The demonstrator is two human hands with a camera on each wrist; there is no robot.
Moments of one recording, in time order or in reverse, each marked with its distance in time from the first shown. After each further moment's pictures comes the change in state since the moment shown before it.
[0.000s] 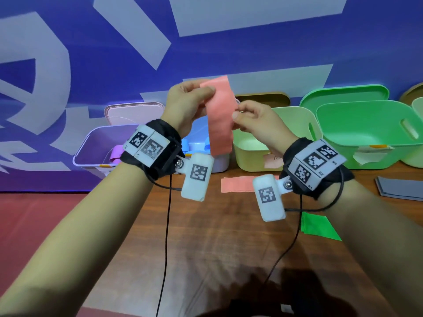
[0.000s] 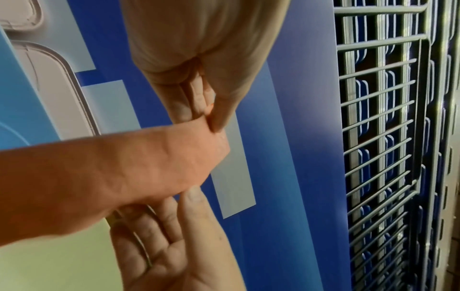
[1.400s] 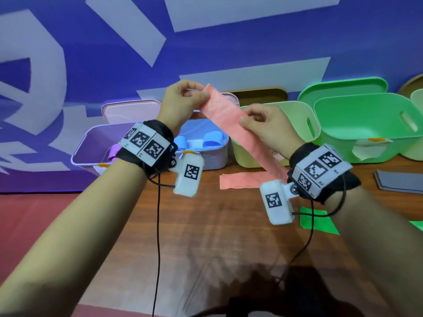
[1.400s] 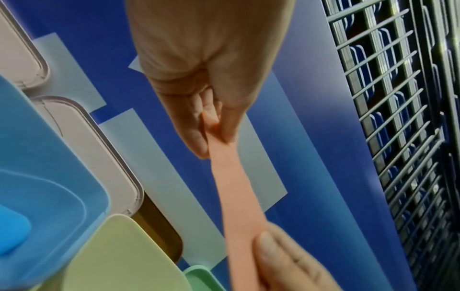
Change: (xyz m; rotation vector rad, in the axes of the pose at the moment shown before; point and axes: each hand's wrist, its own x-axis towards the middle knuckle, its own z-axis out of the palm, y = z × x) left_hand 0.007 -0.018 -0.010 0.199 -0.038 0.107; right_hand -0.014 0.020 -0.014 -0.127 0.082 -0.087
